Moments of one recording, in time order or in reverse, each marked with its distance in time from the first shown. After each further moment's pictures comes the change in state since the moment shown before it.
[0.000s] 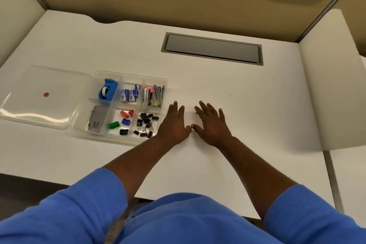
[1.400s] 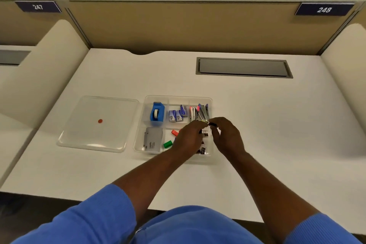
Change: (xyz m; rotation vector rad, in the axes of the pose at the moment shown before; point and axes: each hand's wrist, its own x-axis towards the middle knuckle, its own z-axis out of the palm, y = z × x) left_hand -0.043 -0.110 -0.104 -0.332 0.099 0.178; right_hand 0.030 -0.172 0.014 0.382 0.617 0.015
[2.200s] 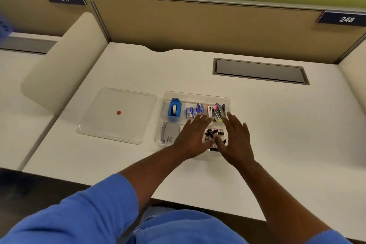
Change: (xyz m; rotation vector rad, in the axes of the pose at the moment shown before) left_hand -0.025 -0.053 -0.032 0.300 -0.040 0.158; right_hand -0.028 -0.029 0.020 -0.270 -0.187 -0.012
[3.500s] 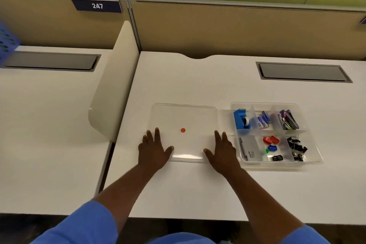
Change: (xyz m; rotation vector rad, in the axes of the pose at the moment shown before) left_hand -0.115 -0.392 -0.169 0.236 -0.123 -0.487; right_hand 0.069 -0.292 0.212 -0.023 -0.345 0.426
